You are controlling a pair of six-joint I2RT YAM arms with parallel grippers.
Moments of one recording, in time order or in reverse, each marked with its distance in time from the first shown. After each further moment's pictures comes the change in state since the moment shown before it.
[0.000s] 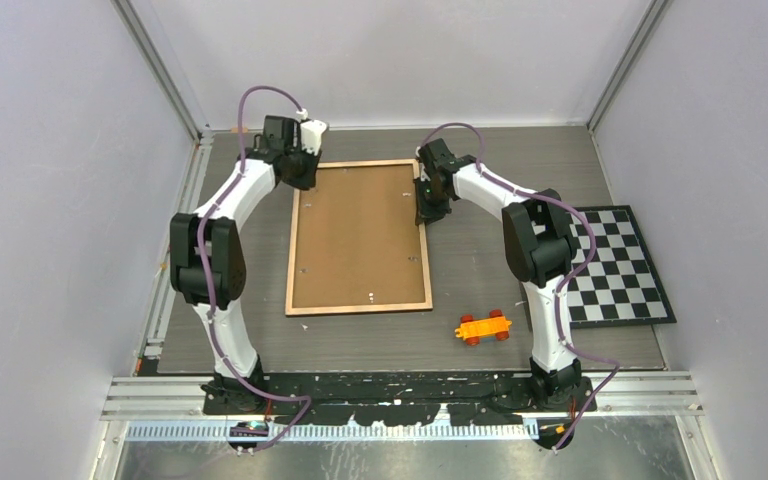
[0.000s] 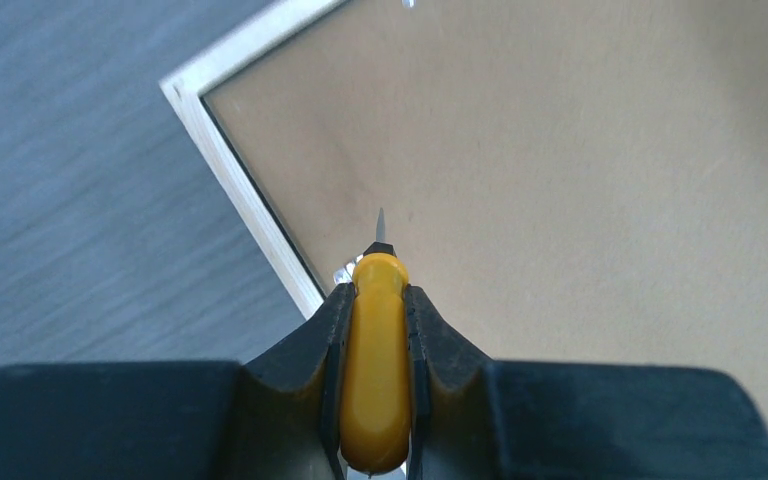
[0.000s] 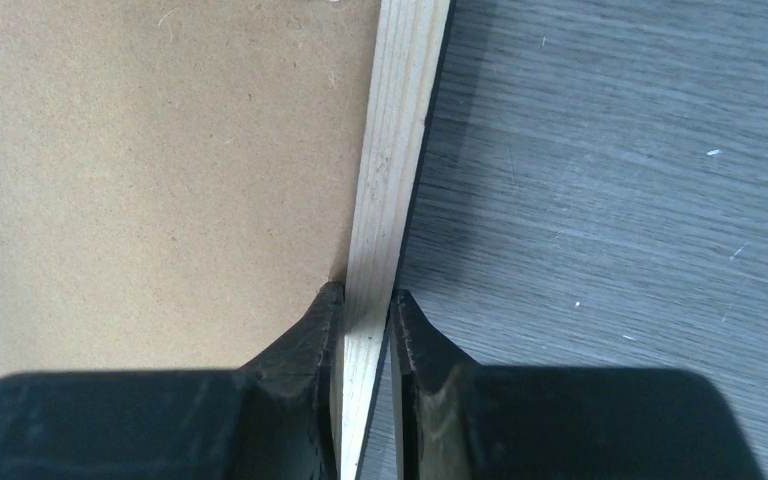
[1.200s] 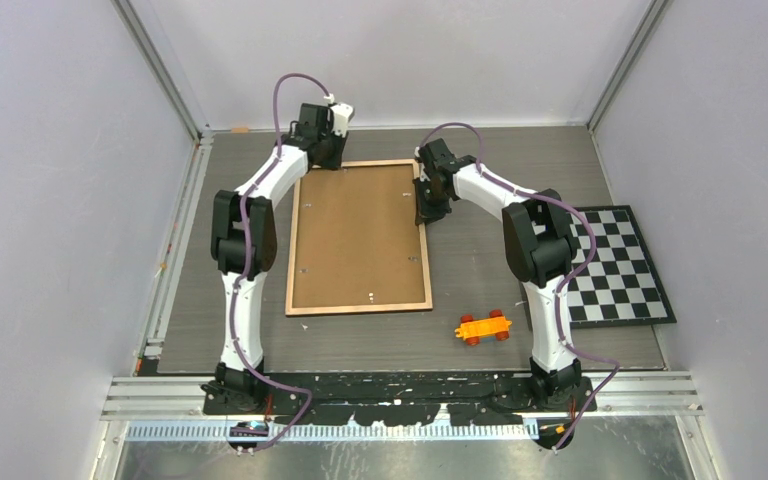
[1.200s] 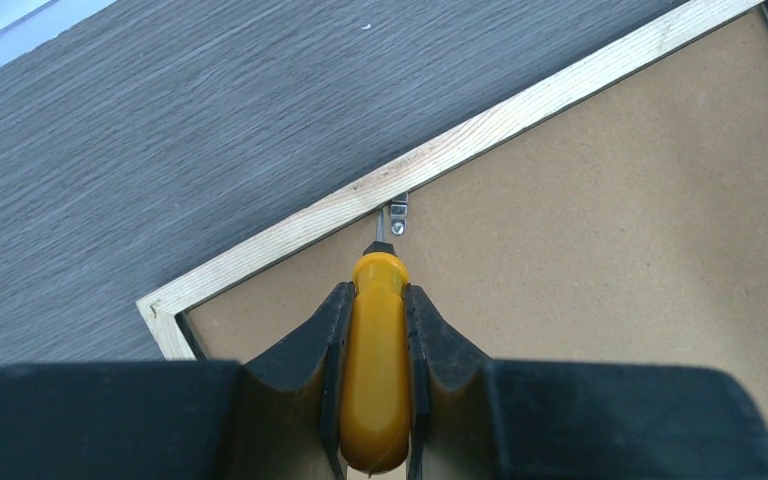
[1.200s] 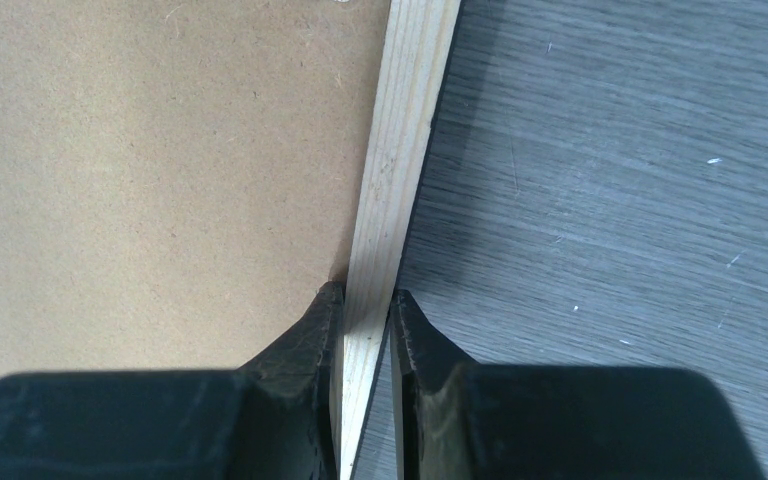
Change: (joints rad) left arm -0.087 0.357 0.395 0.088 -0.079 -0.102; right arm 0.000 0.000 -0.006 0.005 -0.001 -0.026
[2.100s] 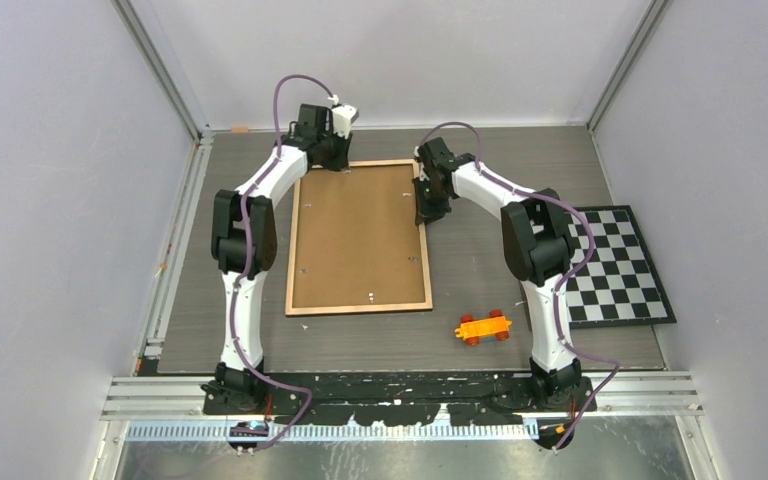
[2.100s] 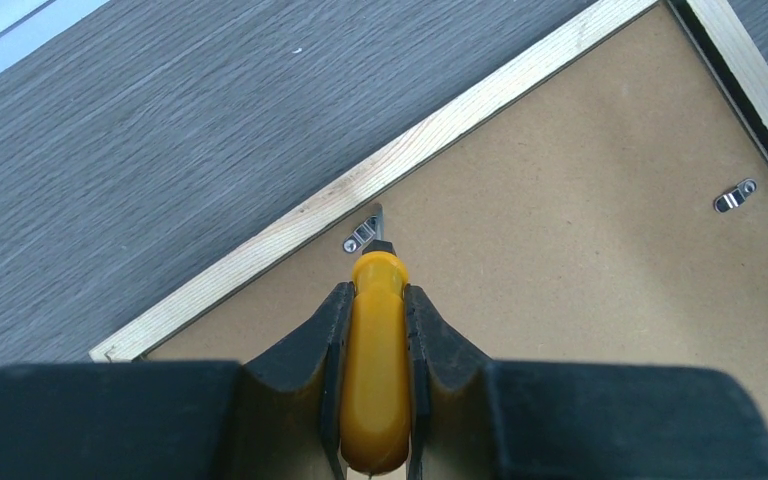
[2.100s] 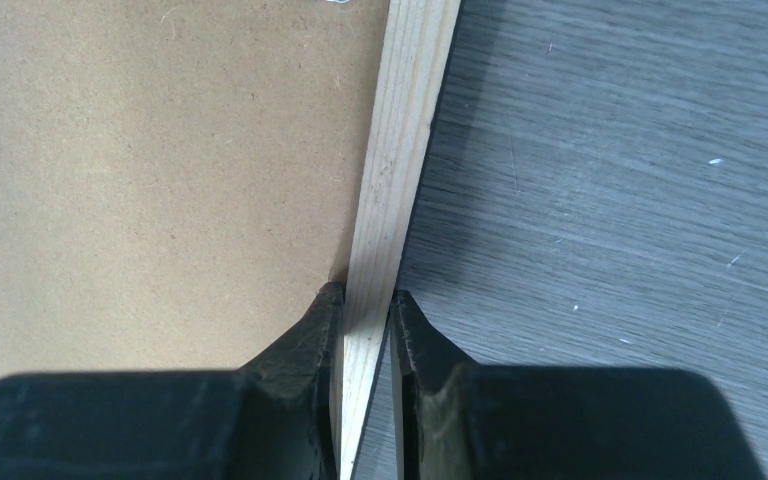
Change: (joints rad) left arm -0.002 0.013 0.004 0.011 0.130 0.032; right arm 0.000 0.018 0.036 -0.034 -0.003 0.001
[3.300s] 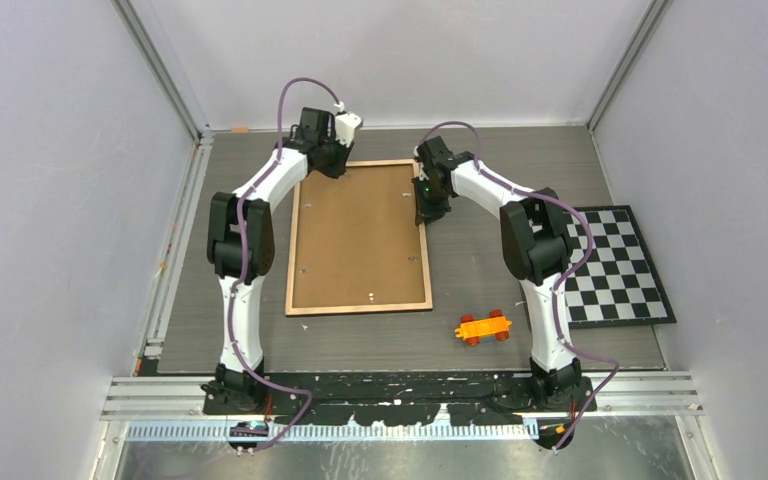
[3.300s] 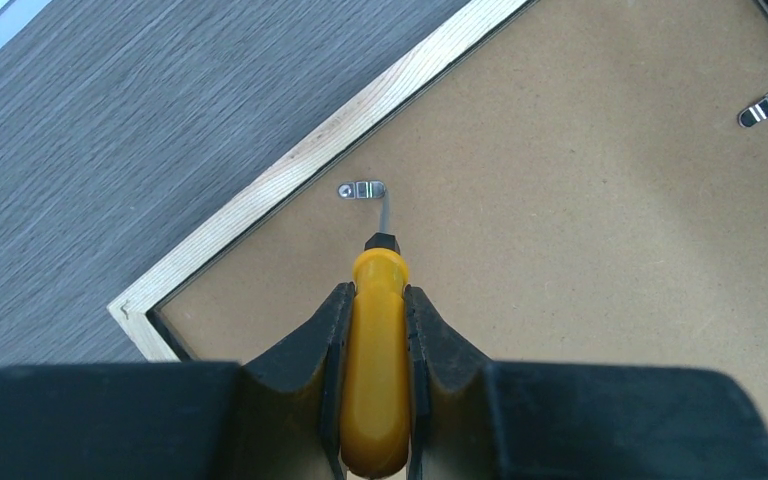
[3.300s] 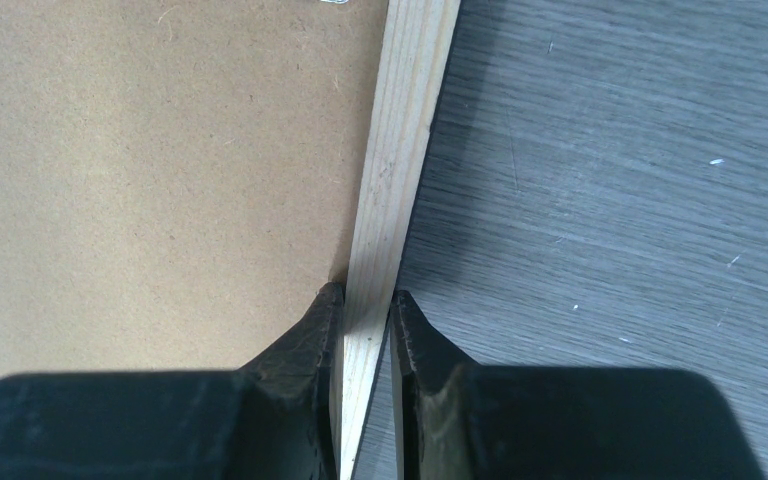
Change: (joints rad) left arm -0.009 -0.065 -0.074 -0.051 -0.046 0.113; right arm 0.000 0.016 0.029 -0.029 0.000 0.000
